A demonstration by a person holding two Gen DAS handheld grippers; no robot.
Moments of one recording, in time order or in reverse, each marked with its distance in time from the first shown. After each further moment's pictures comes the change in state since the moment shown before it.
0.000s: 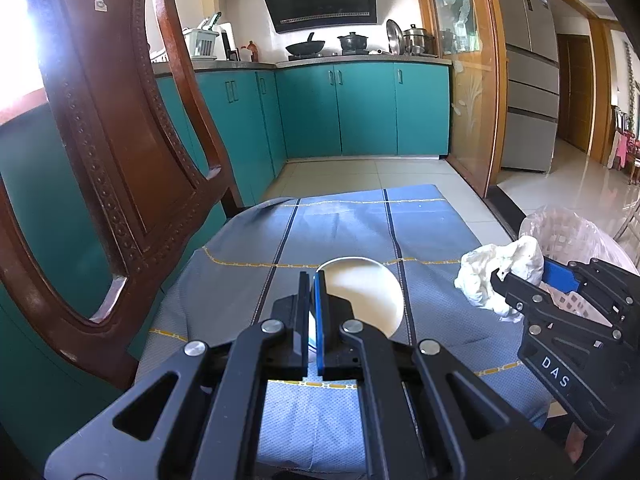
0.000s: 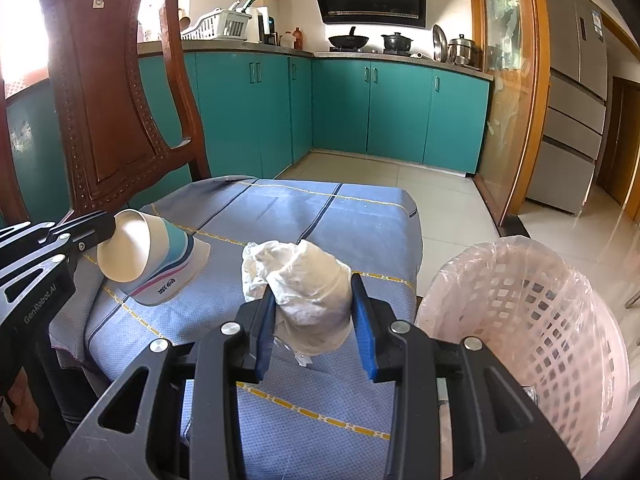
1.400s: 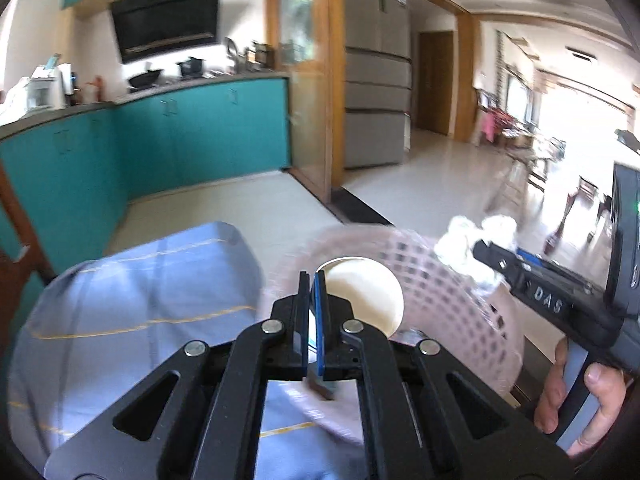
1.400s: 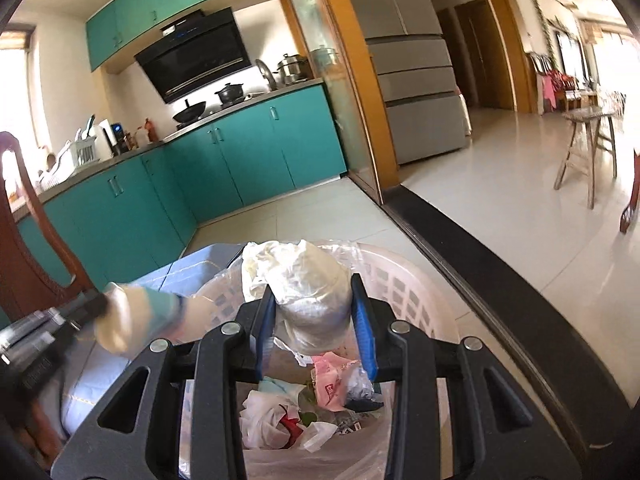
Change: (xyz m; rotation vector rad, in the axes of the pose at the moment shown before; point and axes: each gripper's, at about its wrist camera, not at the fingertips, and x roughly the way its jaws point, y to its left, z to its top) left arm -0.018 -0.192 0.022 0.216 -0.053 -0.551; right arm -0.103 -0.194 -0.061 0.510 -0.179 -0.284
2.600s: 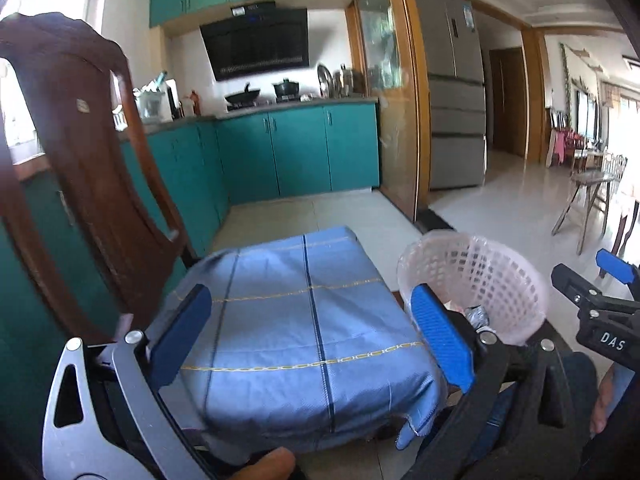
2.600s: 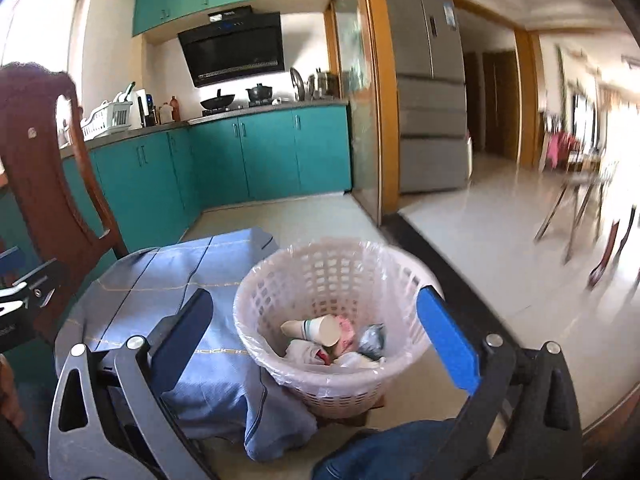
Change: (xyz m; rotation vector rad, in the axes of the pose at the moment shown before) left arm -0.207 0.073 -0.027 -0.078 -0.091 0.338; right arm -0.153 0.105 -0.021 -0.243 -0.058 -0.068
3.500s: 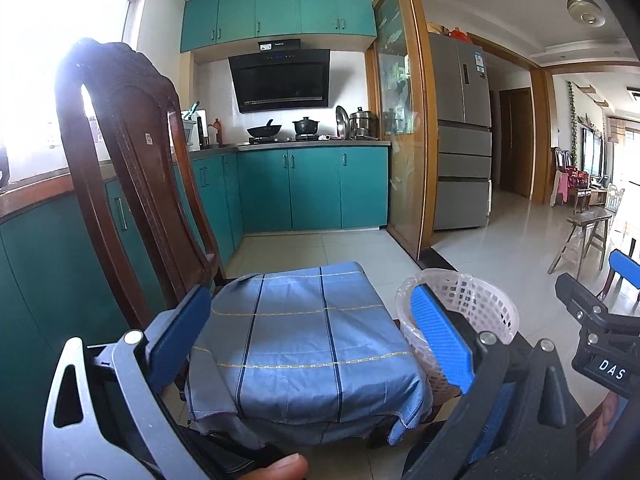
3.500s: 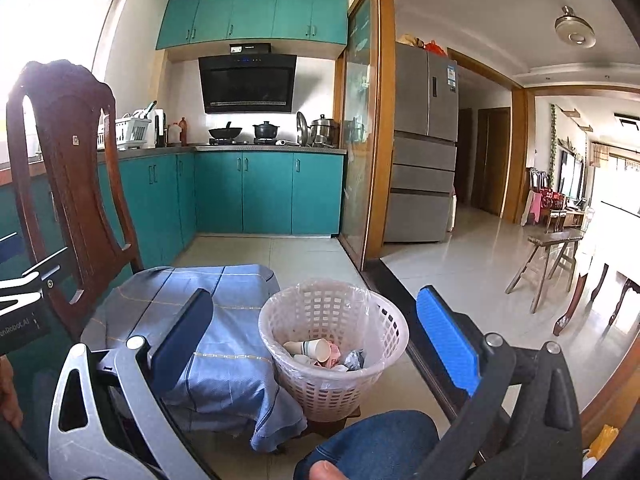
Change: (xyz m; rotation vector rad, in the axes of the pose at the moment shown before) left arm -0.098 0.032 0.007 -0.063 -0.116 0.023; right arm -0.108 0.048 0.013 -0.101 -0.135 -0.063
